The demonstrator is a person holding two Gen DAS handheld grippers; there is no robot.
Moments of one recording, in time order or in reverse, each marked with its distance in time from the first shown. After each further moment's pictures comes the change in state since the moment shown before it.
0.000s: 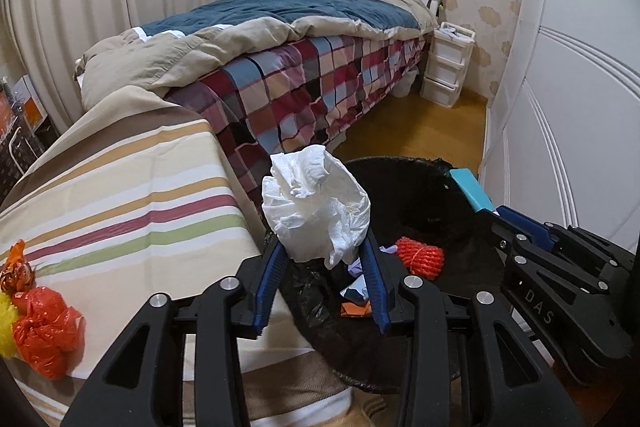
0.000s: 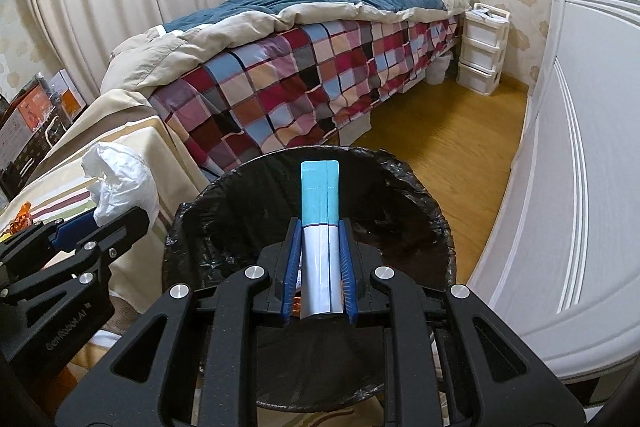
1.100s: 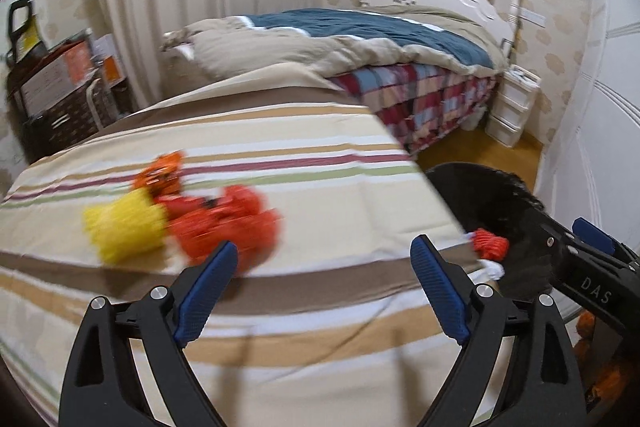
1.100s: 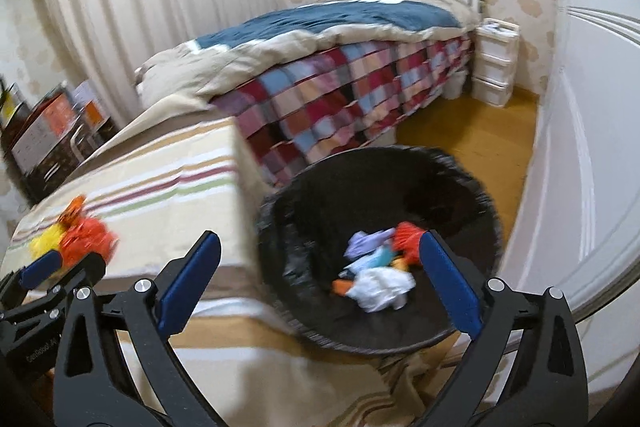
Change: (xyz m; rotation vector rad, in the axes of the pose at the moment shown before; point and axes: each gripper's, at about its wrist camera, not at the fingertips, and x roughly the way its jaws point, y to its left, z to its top) left arm -0.104 0.107 -0.071 -0.205 -0.073 0.211; right arm -0.056 0.079 -0.032 -0.009 -0.066 0.070
